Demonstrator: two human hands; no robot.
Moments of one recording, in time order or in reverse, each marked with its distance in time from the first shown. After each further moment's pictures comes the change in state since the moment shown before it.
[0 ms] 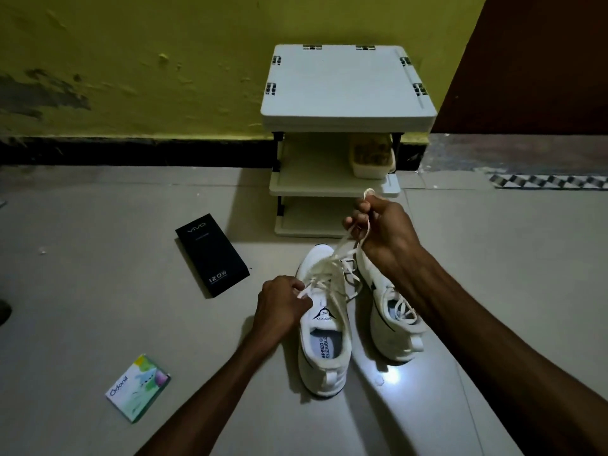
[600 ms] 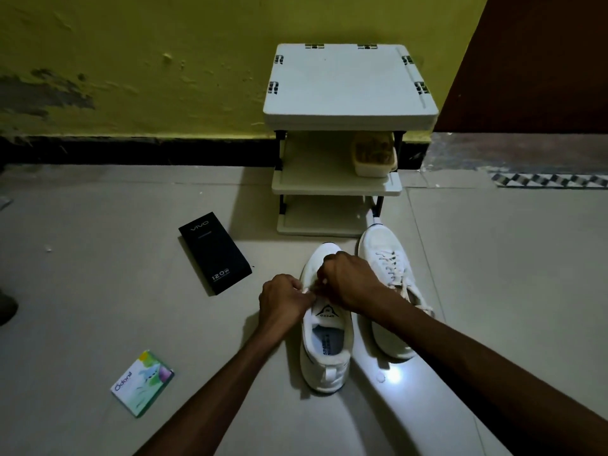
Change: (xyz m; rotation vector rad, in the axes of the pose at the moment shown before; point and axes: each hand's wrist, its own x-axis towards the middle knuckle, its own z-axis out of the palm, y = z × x) left_hand -0.003 0.007 0.002 -0.046 0.029 -0.145; right_hand 0.002 0.070 -0.034 -2.292 -0.425 -0.447
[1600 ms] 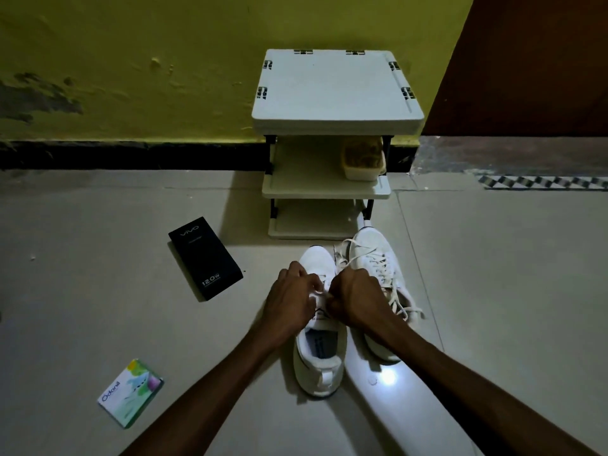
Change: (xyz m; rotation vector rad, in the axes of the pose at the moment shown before) left_hand 0.008 0.010 0.011 0.353 -0.098 0.488; right_hand -0.031 0.009 0.010 0.328 0.013 0.289
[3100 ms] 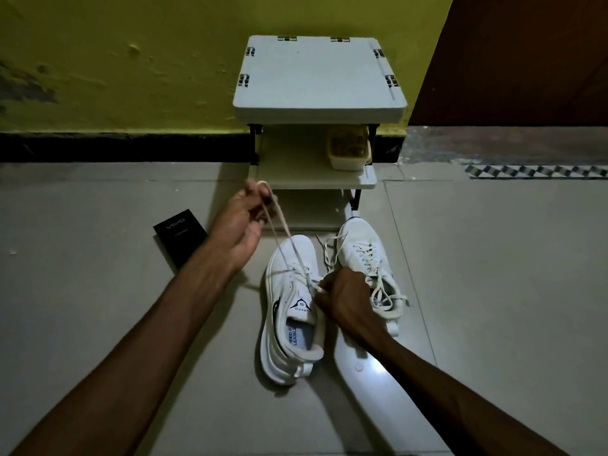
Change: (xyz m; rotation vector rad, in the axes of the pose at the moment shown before) left_hand 0.036 0.010 -0.104 -1.683 0.129 -0.164; right_hand -0.016 0.007 0.024 0.385 0.236 0.105
